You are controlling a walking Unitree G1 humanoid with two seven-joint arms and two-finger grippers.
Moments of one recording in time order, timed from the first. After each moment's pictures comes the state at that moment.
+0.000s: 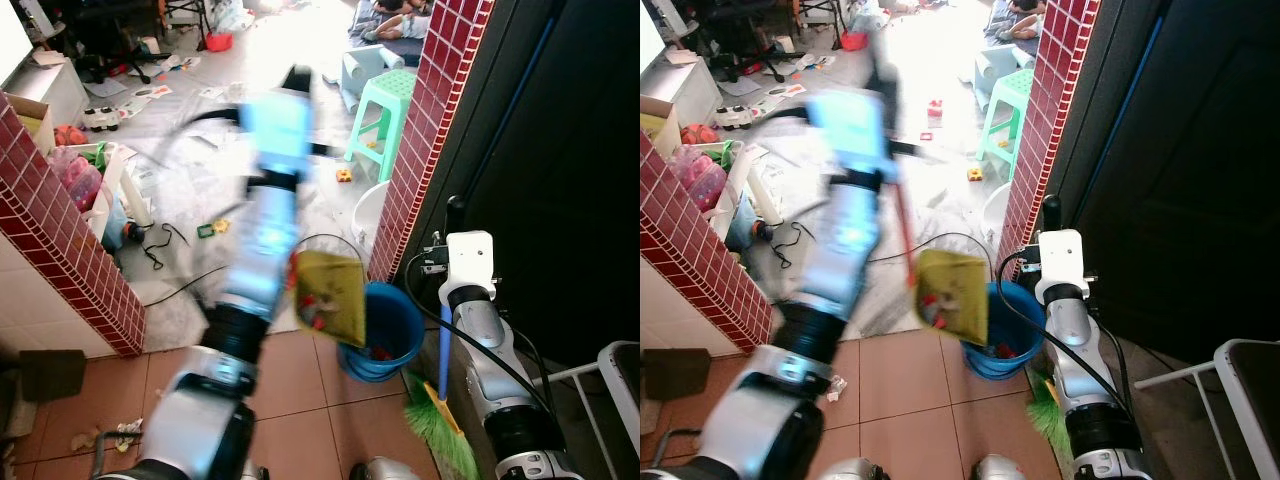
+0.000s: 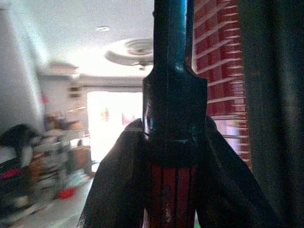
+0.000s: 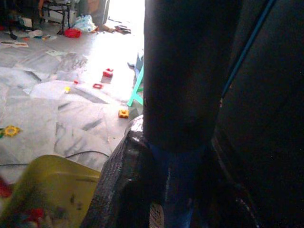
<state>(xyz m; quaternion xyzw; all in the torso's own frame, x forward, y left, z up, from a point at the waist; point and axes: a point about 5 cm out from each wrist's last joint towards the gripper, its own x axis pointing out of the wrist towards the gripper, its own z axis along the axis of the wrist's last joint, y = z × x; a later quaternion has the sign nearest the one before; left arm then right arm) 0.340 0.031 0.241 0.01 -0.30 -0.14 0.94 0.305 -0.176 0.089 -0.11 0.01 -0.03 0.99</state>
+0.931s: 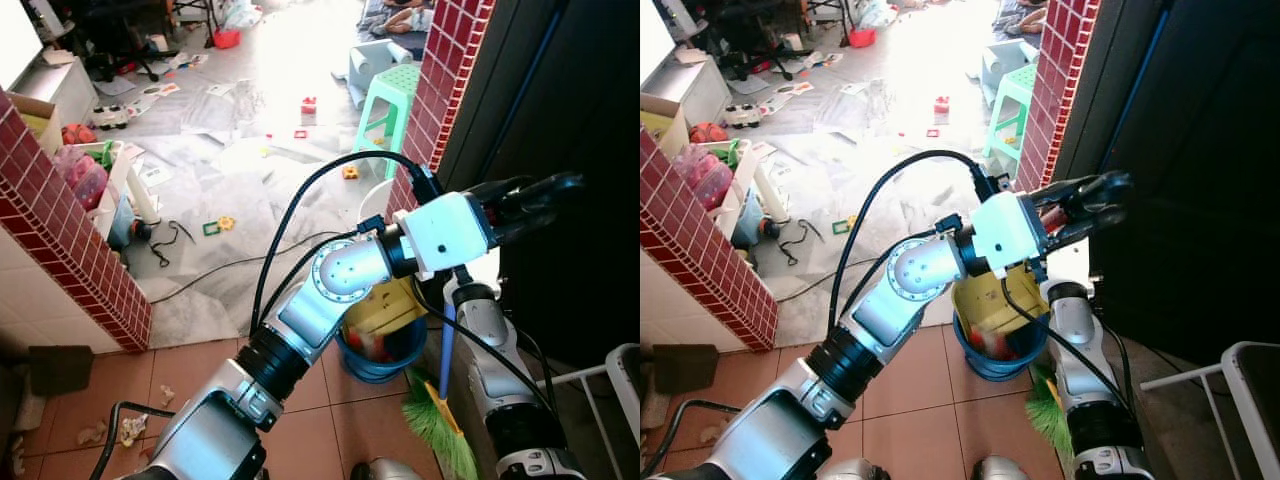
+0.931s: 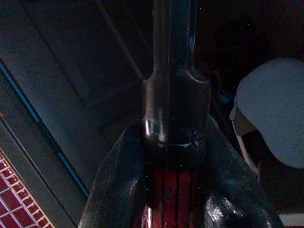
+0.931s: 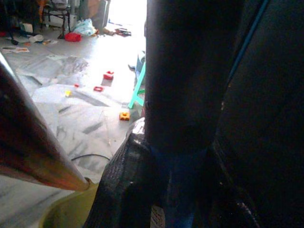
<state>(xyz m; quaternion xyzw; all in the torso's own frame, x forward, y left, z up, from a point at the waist) 0.269 -0.059 0.221 0.12 -0.33 -0.56 0.76 0.307 -0.180 0.090 -0.11 0.00 -0.04 0.99</state>
